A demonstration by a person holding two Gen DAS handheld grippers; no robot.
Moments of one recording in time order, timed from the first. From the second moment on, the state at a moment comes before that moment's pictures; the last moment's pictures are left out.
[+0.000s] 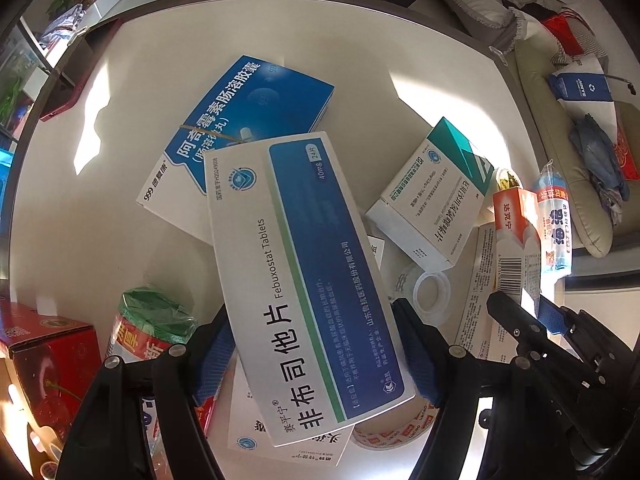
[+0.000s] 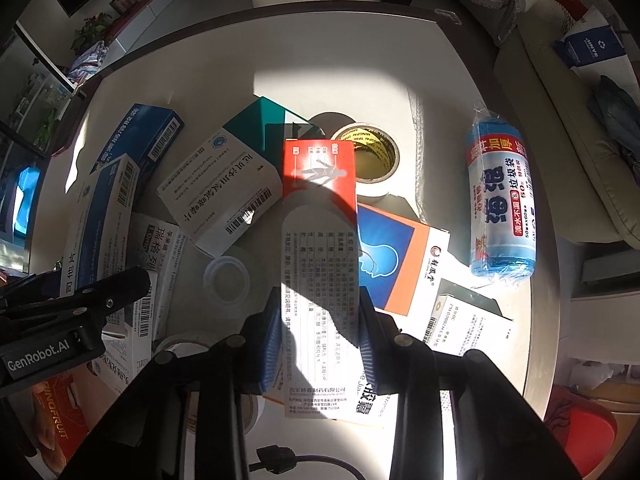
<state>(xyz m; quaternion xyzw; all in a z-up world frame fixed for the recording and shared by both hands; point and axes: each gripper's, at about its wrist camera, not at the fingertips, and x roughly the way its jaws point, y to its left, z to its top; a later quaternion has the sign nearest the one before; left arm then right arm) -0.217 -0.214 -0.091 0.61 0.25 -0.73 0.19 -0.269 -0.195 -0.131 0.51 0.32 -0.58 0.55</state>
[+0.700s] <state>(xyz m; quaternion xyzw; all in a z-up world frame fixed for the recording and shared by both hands) -0.228 -0.206 -0.081 0.60 0.22 -0.75 0.19 -0.260 -0.193 -0.129 0.50 0.32 -0.58 0.56</state>
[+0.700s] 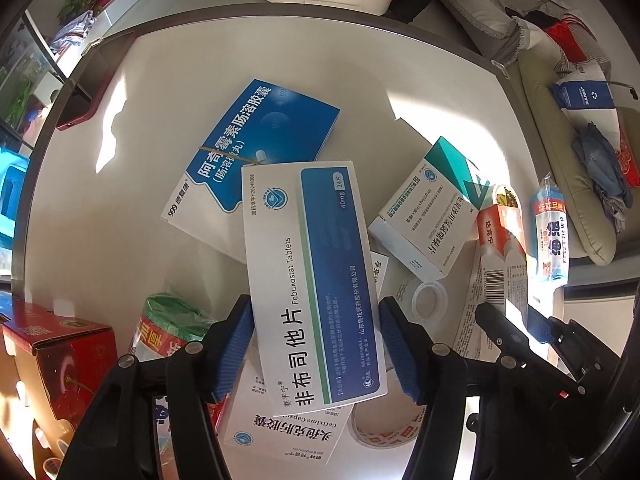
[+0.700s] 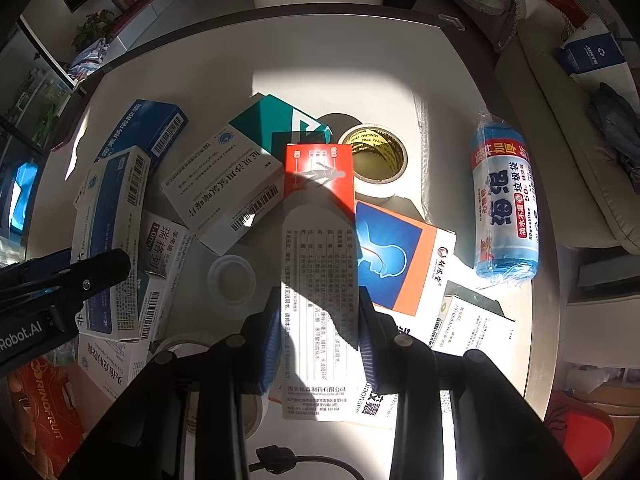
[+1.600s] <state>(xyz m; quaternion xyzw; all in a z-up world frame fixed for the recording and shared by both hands) -0.156 -0.161 -0.037 0.55 0.25 -0.79 0.10 -0.259 -0.098 -0.088 0.54 0.21 -0.56 0.59</state>
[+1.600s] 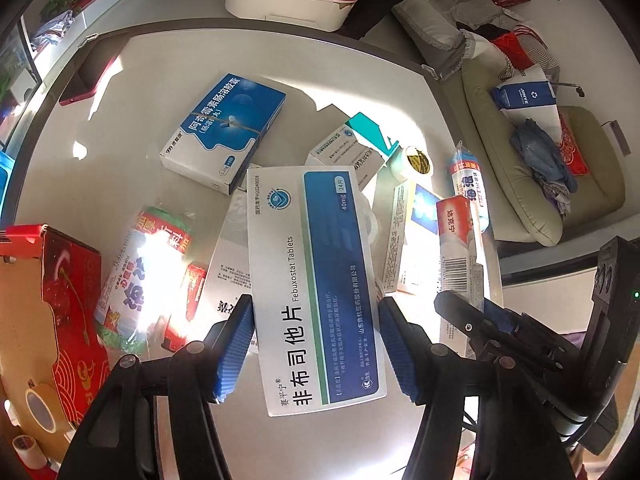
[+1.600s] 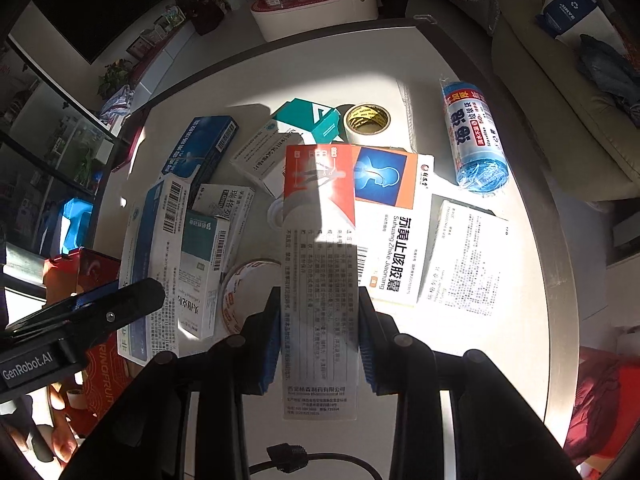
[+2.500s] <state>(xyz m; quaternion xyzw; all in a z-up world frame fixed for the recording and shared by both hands) 0.082 -0.261 0.037 0.45 0.33 -0.81 0.18 -0.040 -0.038 0.019 0.47 0.22 -0.44 0.73</state>
